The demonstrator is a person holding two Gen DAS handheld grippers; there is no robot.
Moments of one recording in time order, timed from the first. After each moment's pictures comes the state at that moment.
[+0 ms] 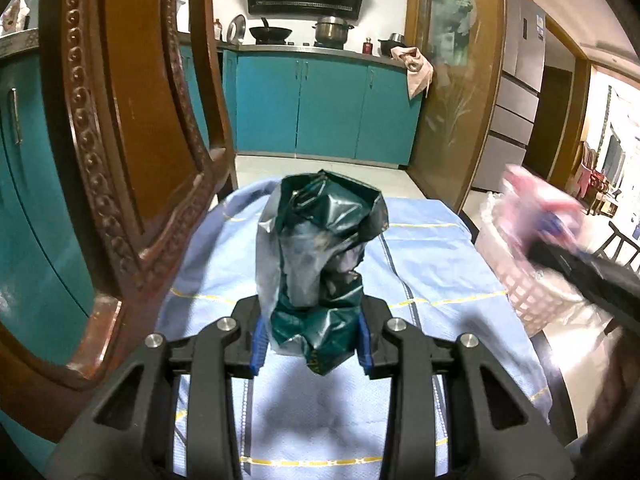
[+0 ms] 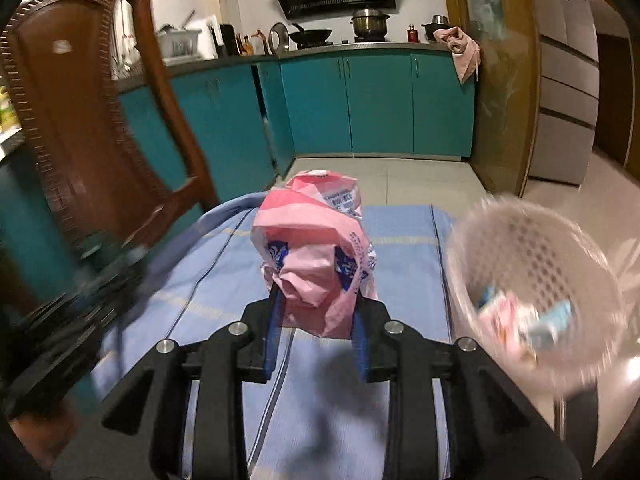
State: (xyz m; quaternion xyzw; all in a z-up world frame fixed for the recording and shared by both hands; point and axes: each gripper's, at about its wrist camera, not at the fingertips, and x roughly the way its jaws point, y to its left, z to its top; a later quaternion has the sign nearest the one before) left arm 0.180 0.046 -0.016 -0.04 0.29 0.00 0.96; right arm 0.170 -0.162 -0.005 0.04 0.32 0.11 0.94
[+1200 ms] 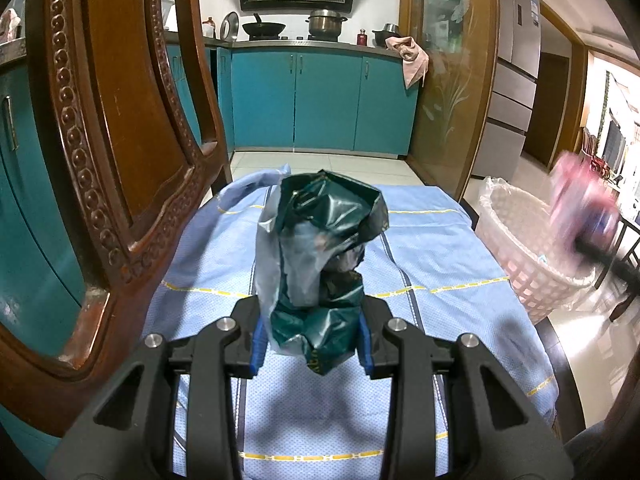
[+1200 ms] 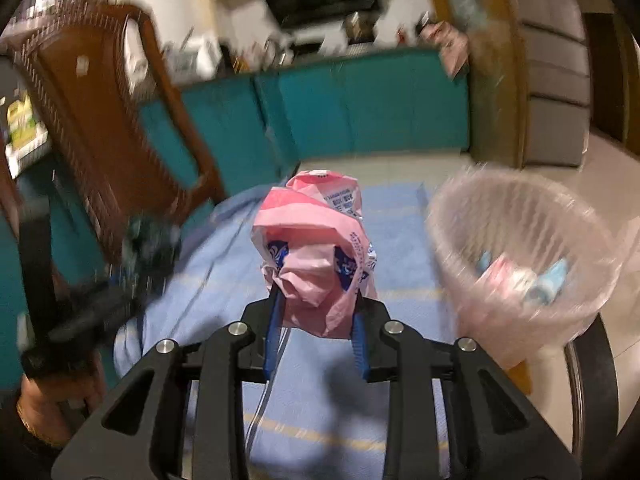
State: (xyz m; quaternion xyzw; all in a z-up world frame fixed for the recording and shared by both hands) left arm 0.186 0.036 -0.024 -0.02 0.30 0.01 0.95; right arm 0.151 -0.209 0.005 0.10 0.25 0.09 0.96
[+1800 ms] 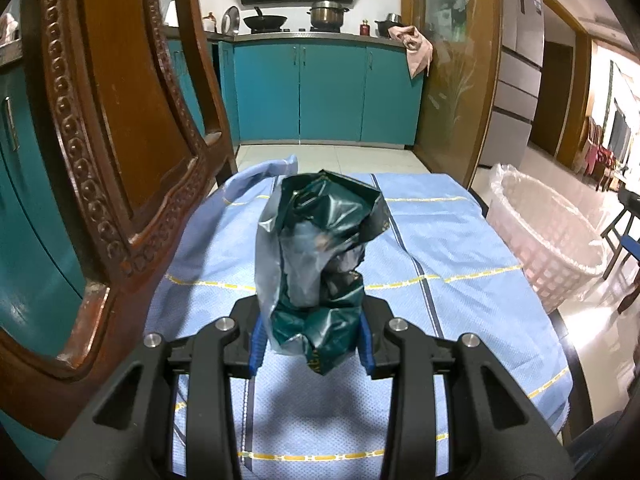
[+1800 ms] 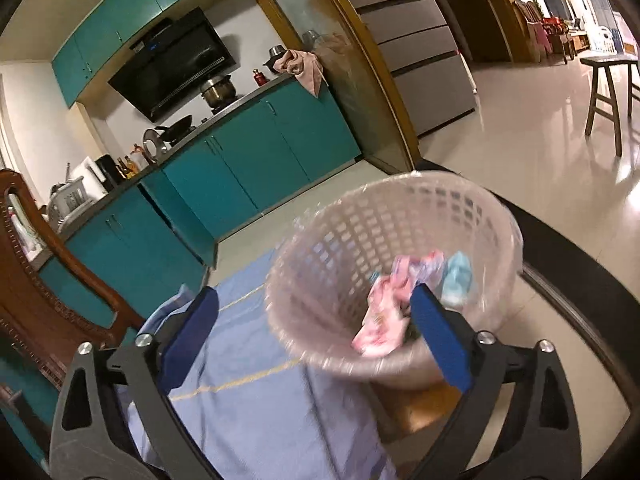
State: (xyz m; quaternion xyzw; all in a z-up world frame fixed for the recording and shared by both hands) left arm 0.190 0.030 -0.031 0.00 0.32 0.01 0.95; right arm 0.146 -0.317 -0.019 0.27 0.24 -0.05 0.93
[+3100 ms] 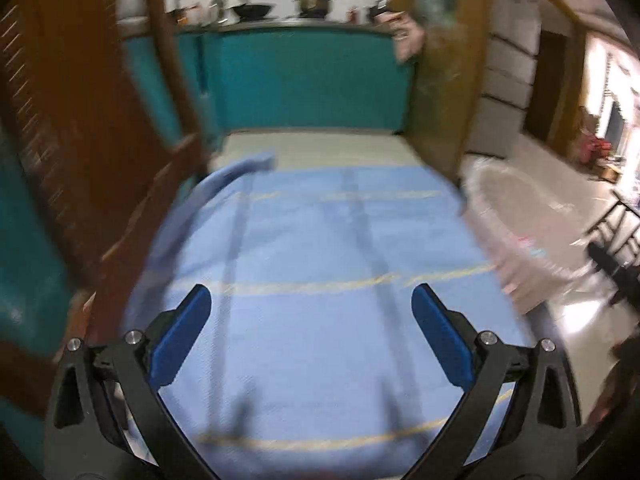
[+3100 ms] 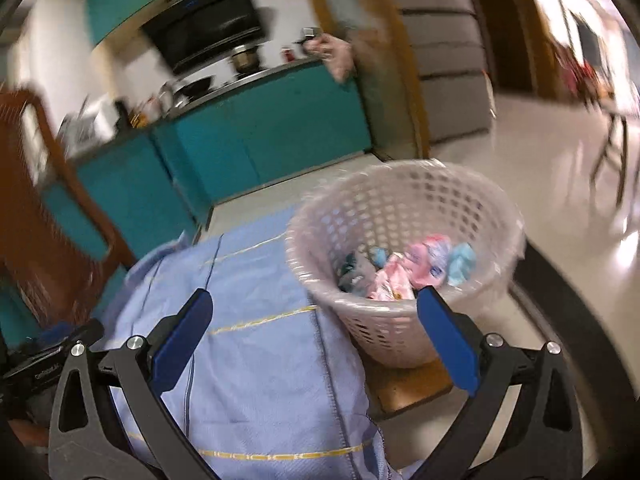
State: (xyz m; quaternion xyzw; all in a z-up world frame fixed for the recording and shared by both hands) left arm 0.188 0.010 -0.015 0.00 0.36 0.02 0.93; right arm 0.142 -0.243 -0.013 0.12 0.26 -0.04 0.96
